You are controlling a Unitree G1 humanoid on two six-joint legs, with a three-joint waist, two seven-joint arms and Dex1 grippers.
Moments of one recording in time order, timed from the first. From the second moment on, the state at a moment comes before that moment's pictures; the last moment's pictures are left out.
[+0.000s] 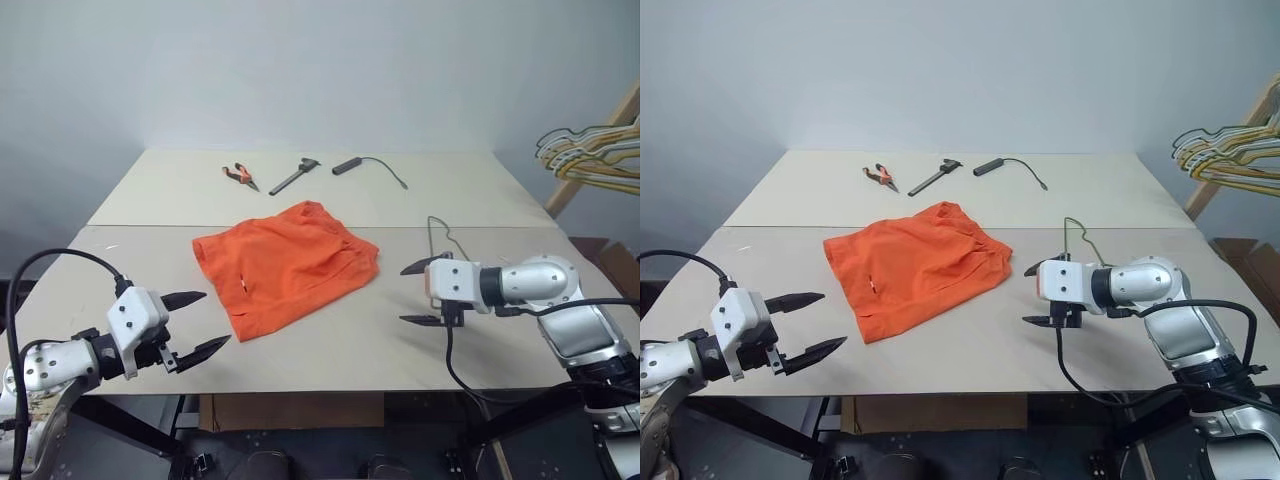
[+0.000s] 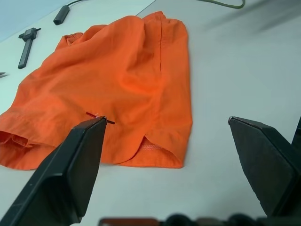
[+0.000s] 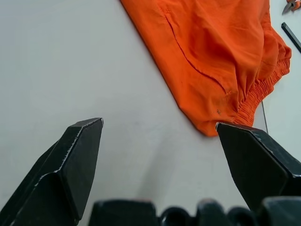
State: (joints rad) left arm 0.23 0.80 0.33 -0.42 -0.43 0.27 -0.96; right arm -0.42 -0.84 0.18 -0.07 0.02 0.06 1.16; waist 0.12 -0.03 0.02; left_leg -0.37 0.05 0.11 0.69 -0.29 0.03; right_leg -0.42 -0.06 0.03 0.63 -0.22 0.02
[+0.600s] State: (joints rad) left arm 0.20 0.80 0.28 -0.41 -0.41 0.30 -0.94; right arm -0.42 -0.81 0.19 -0.07 0.01 0.06 1.12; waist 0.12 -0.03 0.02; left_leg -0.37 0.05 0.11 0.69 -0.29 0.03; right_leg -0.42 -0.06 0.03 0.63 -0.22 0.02
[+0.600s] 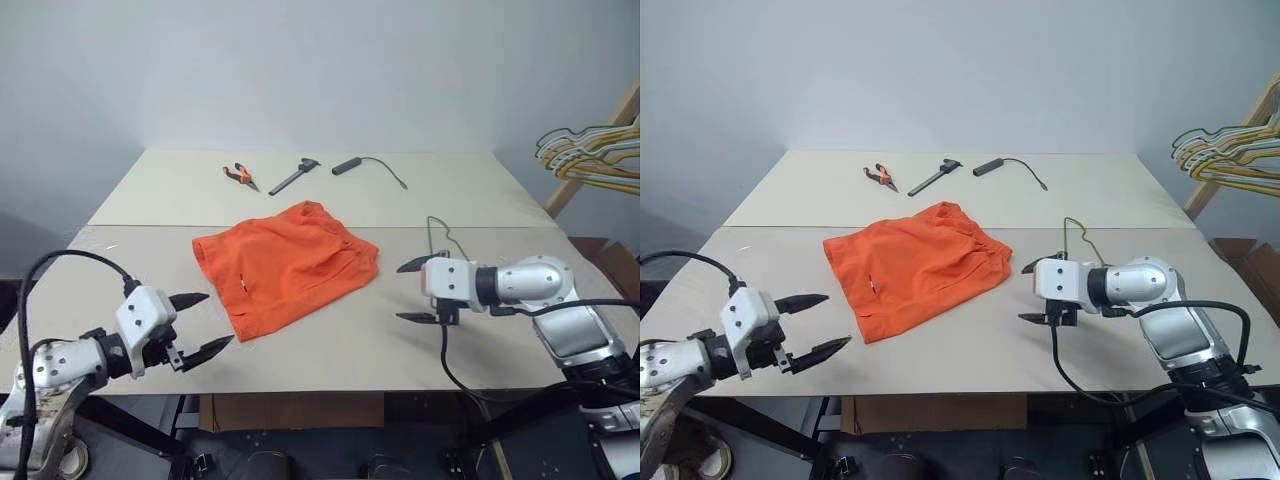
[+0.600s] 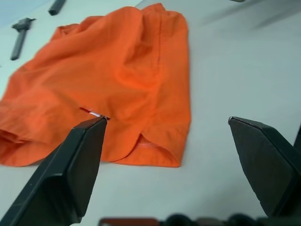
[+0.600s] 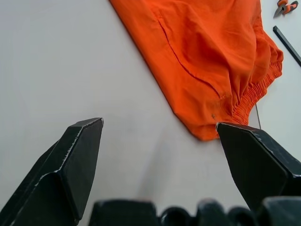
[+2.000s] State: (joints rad) left arm -0.28 0.79 -0.20 0.14 -0.06 0.19 -1.12; right arm -0.34 -0.77 0.20 -0.27 -0.02 0.24 0.99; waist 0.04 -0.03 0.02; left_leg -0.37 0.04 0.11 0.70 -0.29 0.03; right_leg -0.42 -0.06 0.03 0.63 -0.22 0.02
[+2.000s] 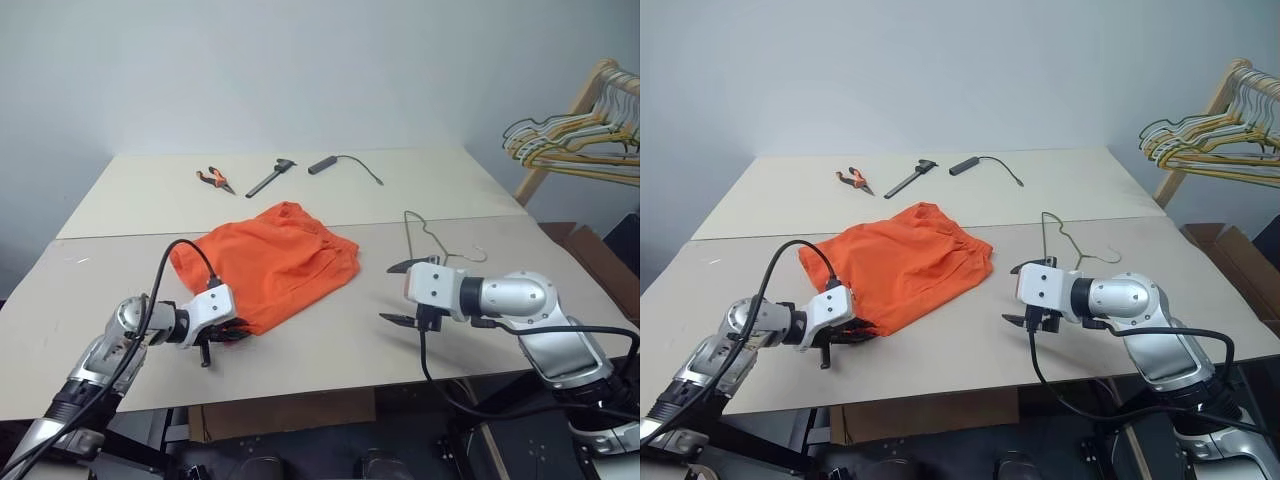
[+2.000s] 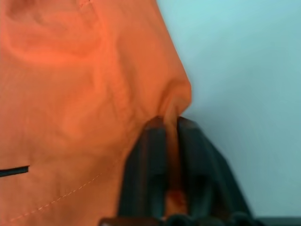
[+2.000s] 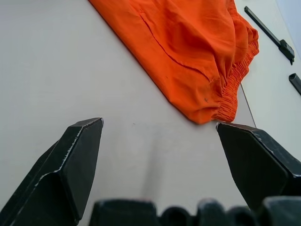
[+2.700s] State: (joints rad) left arm 0.15 0.99 0.35 -0.28 -0.45 0.26 -1.28; right arm -0.55 -0.64 0.43 0.15 -0.38 -0.09 0.74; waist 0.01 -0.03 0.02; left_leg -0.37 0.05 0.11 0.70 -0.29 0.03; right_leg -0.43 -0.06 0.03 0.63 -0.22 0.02
